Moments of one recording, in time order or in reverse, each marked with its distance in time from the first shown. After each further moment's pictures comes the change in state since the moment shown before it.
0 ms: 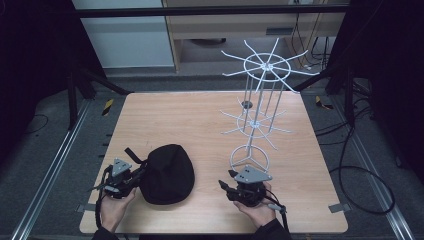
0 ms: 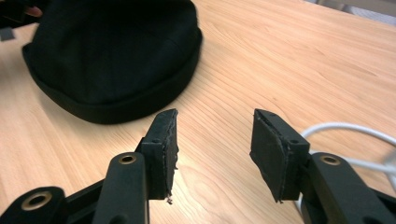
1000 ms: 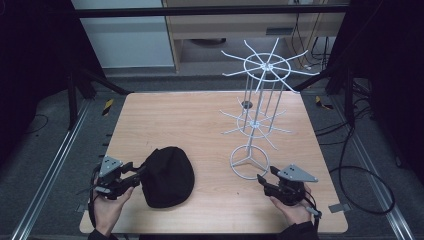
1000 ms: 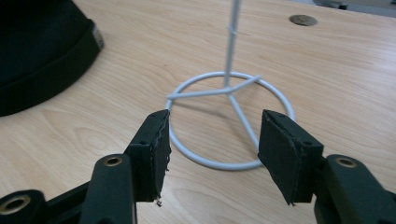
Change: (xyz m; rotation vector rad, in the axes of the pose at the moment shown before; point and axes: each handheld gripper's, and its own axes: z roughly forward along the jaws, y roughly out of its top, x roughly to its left) left arm -0.011 0.026 -0.044 -0.133 -0.023 -0.061; right arm -0.069 -0.039 -0.060 -0.013 -0.205 0.152
